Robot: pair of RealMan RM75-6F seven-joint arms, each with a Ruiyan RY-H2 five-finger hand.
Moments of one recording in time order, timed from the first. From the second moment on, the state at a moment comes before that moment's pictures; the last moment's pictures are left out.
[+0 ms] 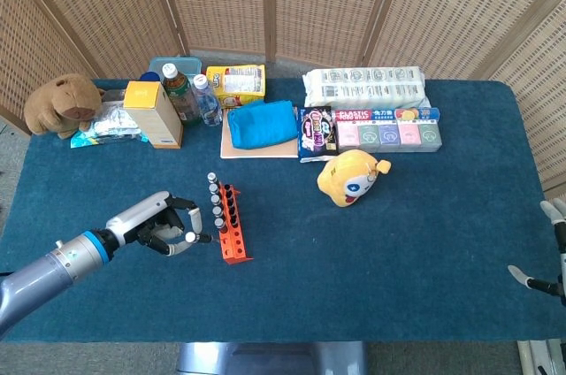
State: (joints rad) left arm -0.80 -0.69 -0.13 -2.06 1.49 0.60 -1.07; right arm 0.02 -0.98 0.12 -1.70 -1.37 1.46 0.19
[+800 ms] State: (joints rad) left arm -0.79 -0.70 -0.16 -2.09 1.44 0.58 -1.01; right arm 0.01 -0.97 0.12 -1.70 -1.37 1.47 0.20
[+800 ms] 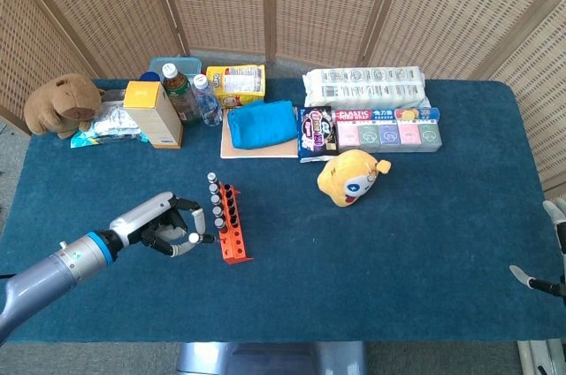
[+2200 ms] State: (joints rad) left arm -0.79 -0.75 -0.18 -2.07 1.31 0.53 -0.82; right arm 0.01 -0.97 0.12 -1.70 -1.38 1.47 0.21
